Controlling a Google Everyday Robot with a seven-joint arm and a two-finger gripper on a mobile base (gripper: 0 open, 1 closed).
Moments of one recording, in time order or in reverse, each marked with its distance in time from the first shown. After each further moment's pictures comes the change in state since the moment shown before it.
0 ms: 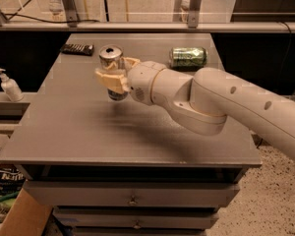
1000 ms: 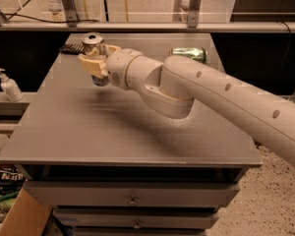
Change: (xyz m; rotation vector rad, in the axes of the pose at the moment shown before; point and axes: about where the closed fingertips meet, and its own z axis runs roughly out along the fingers) arm -0.012 -0.020 0.071 0.048 -0.031 0.007
